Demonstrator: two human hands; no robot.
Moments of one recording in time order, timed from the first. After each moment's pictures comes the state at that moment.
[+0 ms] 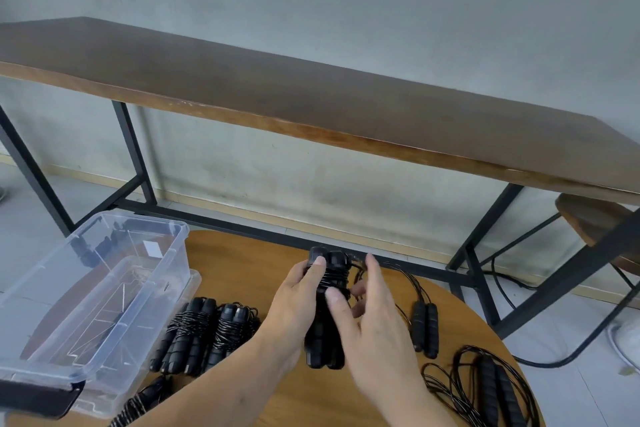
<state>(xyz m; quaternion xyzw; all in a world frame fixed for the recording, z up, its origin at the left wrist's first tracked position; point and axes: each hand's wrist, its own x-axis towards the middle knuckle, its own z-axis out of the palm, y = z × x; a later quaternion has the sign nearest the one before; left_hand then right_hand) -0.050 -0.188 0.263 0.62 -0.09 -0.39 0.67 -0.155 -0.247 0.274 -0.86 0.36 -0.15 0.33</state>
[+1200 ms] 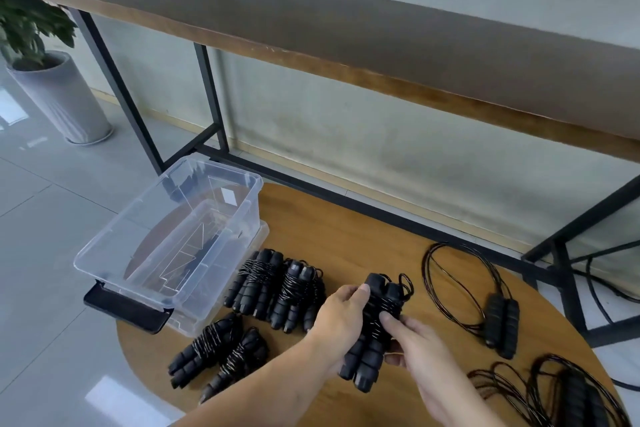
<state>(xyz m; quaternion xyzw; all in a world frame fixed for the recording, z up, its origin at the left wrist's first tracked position) -0.027 -0.162 0.168 0.71 -0.02 -0.43 0.56 -0.127 -0.261 0.164 -0.61 0.45 0.03 0.65</state>
